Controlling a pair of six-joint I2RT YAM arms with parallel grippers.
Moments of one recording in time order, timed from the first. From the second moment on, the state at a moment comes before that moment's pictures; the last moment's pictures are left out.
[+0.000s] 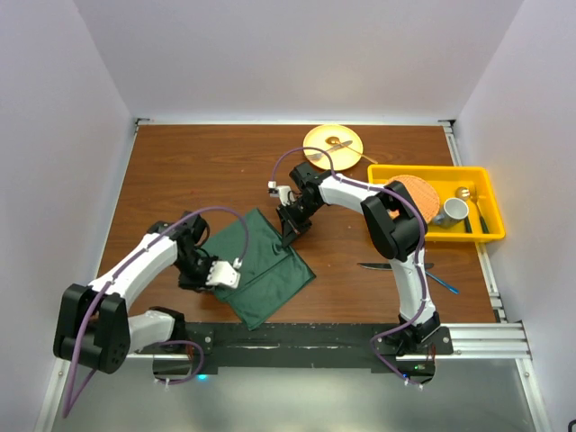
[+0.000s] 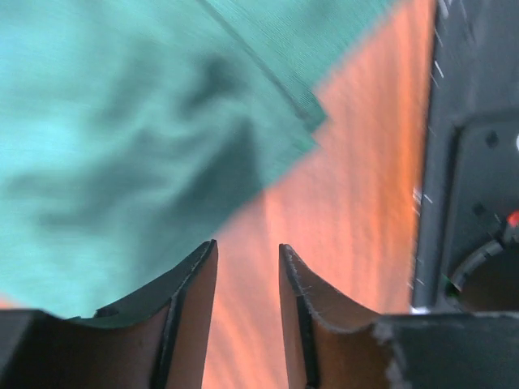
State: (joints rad) left arm -0.26 1.20 0.69 -1.07 0.35 1.45; right arm 0.61 2.19 1.55 -0.68 -0.67 0.00
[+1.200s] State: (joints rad) left arm -0.40 1.70 1.00 -0.50 0.25 0.71; right arm 0.56 1.98 1.28 -0.76 -0.65 -0.06
